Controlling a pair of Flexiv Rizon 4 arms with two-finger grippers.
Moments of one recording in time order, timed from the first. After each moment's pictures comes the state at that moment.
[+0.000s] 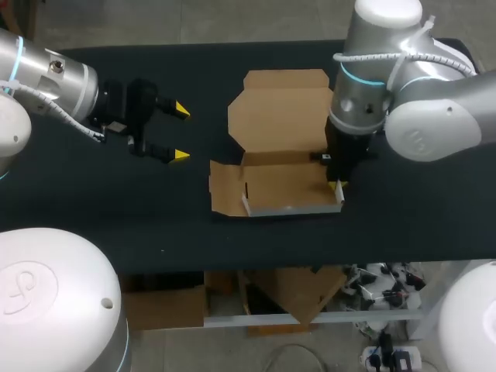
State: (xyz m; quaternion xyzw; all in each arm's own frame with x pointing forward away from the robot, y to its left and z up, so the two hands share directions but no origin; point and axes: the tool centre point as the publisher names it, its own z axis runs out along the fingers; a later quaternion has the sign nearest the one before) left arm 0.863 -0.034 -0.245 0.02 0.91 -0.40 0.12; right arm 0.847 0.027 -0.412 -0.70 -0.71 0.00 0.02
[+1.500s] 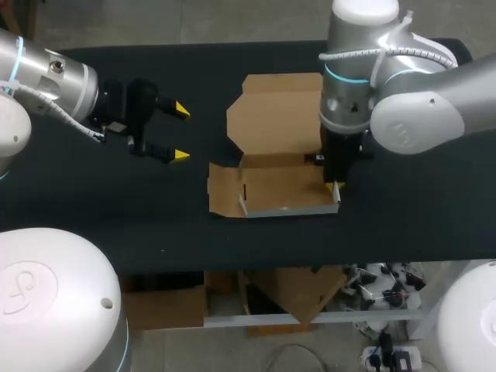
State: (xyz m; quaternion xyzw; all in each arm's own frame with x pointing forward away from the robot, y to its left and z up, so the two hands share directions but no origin) left arm 0.863 -0.034 -0.245 0.02 0.91 -0.40 0.12; right arm 0.848 0.031 -0.417 -0.71 -0.70 0.03 0.01
